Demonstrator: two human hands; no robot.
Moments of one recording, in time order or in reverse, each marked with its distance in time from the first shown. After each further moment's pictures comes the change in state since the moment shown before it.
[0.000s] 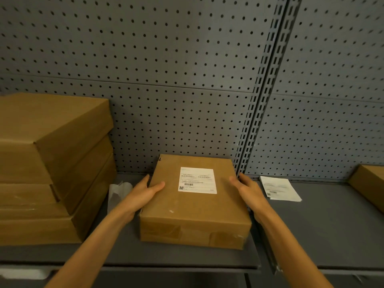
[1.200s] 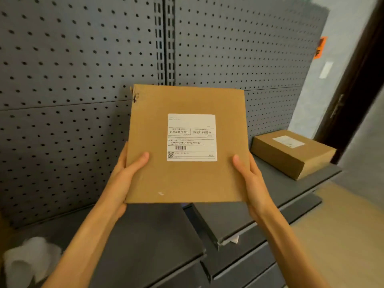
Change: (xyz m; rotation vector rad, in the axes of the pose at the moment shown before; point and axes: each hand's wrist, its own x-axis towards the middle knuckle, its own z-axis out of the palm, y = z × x) left_hand -0.043 0.112 0.089 -0.445 -0.355 0.423; right_hand -0.112 -0.016 -0.103 0.448 0.388 -0.311
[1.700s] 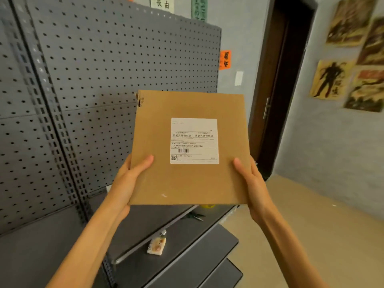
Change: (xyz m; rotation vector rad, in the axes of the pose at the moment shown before) left_hand -0.037 -0.040 0.254 -0.007 -0.235 -0.045; right_hand -0.045 -0.045 -0.251 -0.042 0.263 -0.065
